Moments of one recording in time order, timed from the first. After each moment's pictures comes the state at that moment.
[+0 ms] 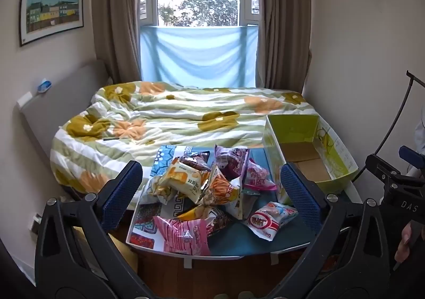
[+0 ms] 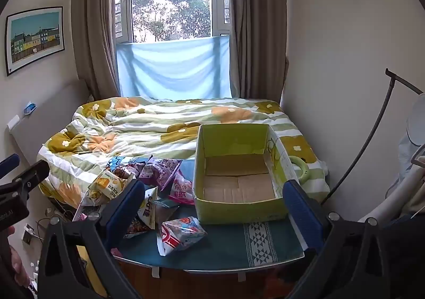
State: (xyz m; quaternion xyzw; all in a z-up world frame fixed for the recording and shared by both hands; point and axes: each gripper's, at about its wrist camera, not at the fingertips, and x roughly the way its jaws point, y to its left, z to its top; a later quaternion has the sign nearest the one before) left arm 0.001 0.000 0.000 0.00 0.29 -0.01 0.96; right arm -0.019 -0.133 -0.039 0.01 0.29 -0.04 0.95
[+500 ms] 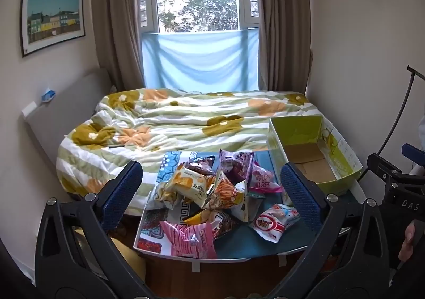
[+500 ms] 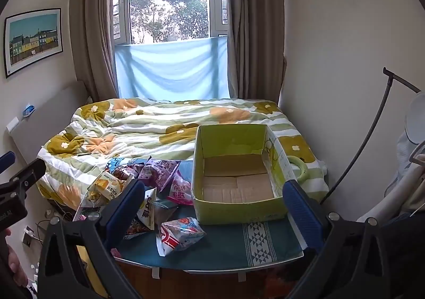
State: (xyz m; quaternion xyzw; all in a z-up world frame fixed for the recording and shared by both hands) left arm -0.002 -0.006 0.001 0.03 0.26 0.00 0.96; right arm -0.020 -0.135 -0.037 0.02 0.29 -0.04 0.96
